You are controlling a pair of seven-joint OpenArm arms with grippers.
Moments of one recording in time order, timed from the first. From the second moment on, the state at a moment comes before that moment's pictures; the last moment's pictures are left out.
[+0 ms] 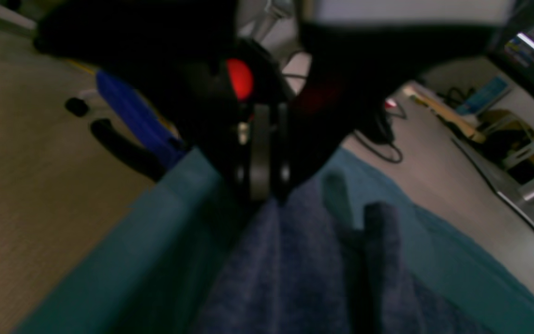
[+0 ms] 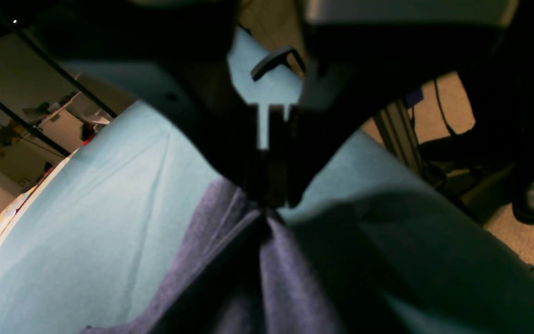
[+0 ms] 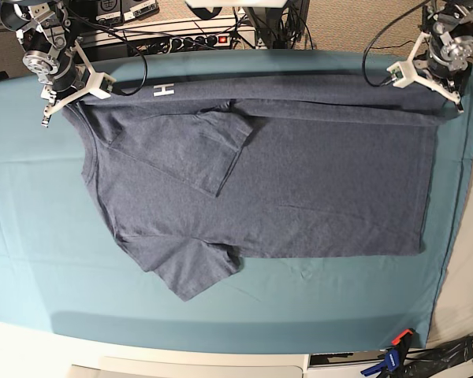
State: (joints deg) left arm 38.6 -52.8 14.6 111.6 17.0 -11.4 46.7; right arm -36.8 47.9 0.1 112.9 -24.3 29.4 -41.4
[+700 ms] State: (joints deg) left arm 39.9 -52.0 14.6 112.3 17.1 -11.2 47.8; right arm -39.4 48.0 0.1 112.9 -24.5 29.3 -41.6
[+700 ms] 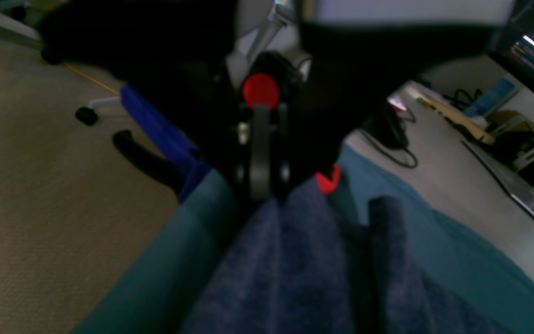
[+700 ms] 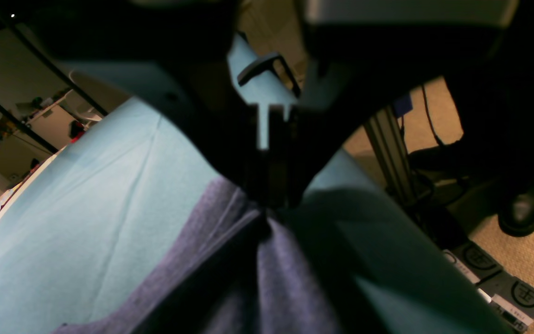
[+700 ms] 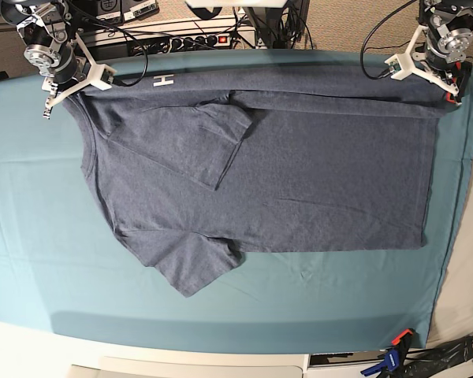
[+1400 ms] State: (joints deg) left arm 39.9 -52.0 14.6 112.3 17.1 -11.2 47.5; right arm -39.4 48.0 0.1 112.9 -24.2 29.3 -41.6
